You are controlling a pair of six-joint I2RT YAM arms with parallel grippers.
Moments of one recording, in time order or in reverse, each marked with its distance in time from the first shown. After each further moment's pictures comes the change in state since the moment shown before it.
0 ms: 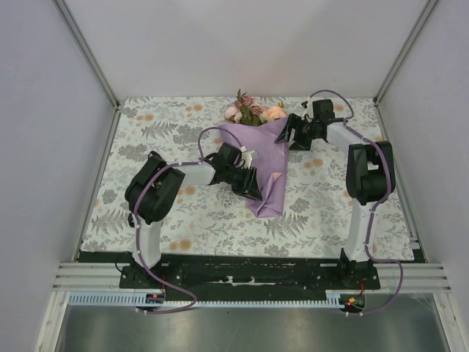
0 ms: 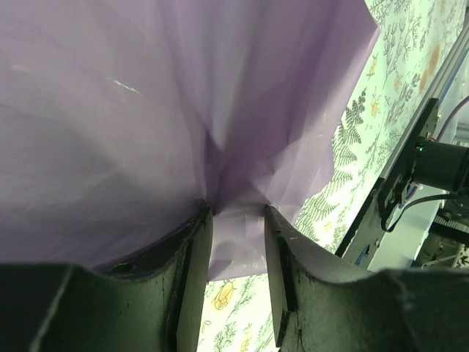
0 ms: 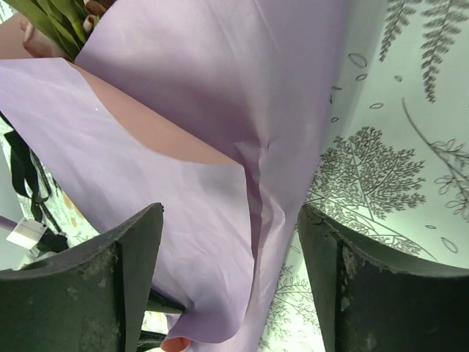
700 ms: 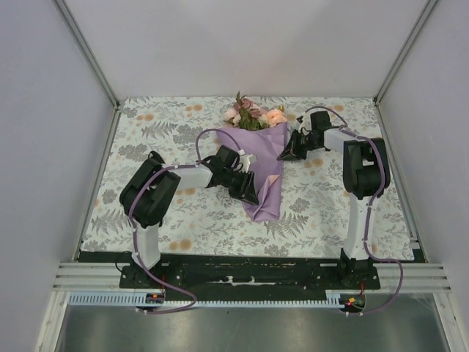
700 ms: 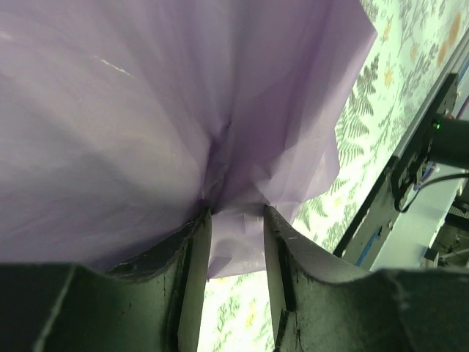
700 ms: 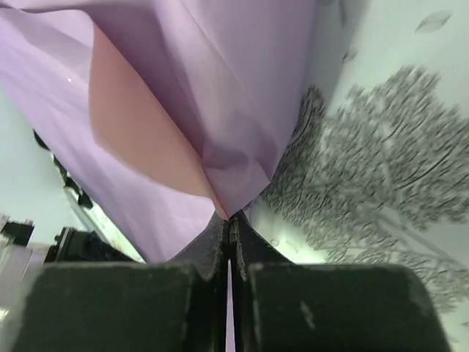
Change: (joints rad) left arm -0.006 -0.039 -0.030 -0.038 -0.011 0.058; right arm -0.009 0.103 -0.006 -0.043 -0.146 -0.008
